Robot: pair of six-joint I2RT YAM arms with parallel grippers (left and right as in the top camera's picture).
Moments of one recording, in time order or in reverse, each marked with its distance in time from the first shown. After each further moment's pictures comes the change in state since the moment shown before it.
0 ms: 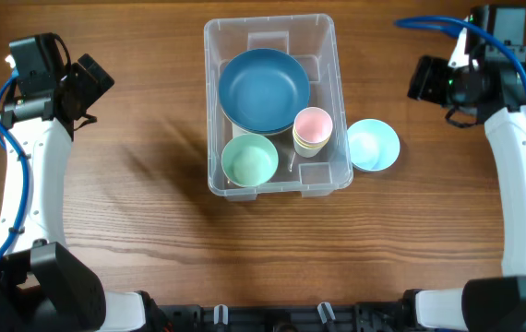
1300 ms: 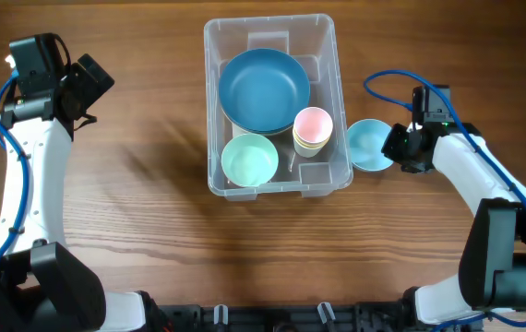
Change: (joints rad) left arm 0.000 0.000 0.000 0.000 0.000 0.000; right arm 0.000 0.113 -0.621 0.540 -0.008 0.175
